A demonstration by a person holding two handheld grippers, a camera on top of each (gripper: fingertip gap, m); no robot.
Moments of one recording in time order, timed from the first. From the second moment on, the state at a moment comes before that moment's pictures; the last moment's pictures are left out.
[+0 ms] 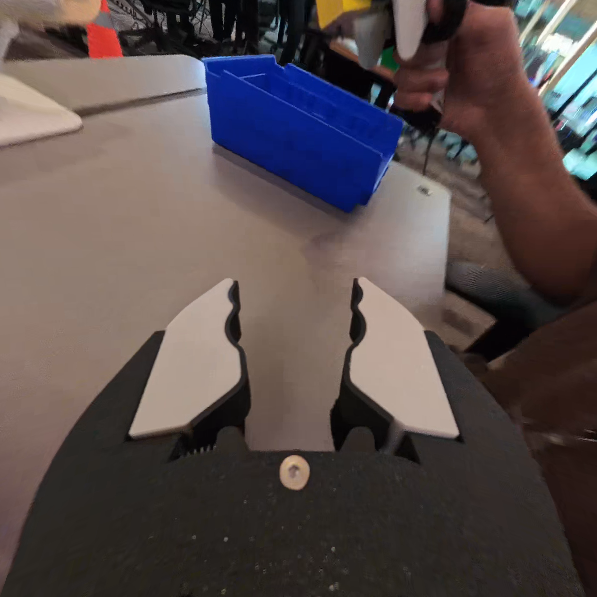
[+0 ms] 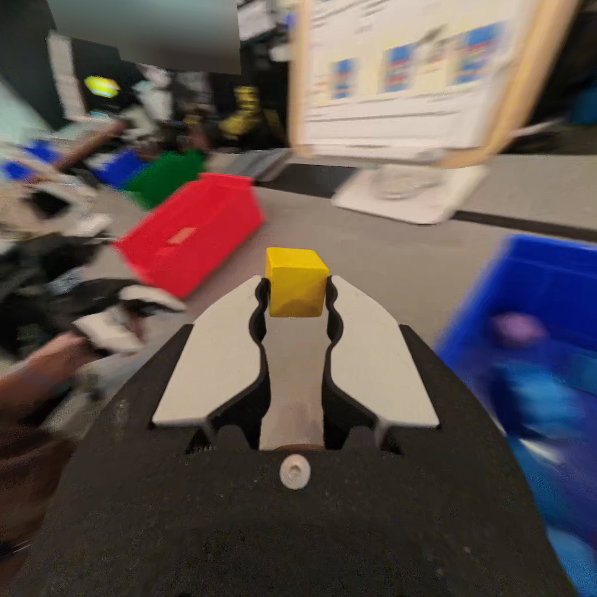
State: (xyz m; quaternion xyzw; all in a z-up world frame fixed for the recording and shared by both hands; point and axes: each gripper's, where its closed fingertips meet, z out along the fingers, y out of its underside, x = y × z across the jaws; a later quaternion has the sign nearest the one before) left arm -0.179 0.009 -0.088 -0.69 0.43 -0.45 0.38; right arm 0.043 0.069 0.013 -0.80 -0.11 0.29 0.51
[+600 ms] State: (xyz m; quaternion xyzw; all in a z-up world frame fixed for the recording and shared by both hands) left arm -0.201 -0.007 -0.103 -0.69 0.38 -0.49 0.36; right arm 0.226 0.087 -0.183 -0.99 -0.09 -0.03 0.06
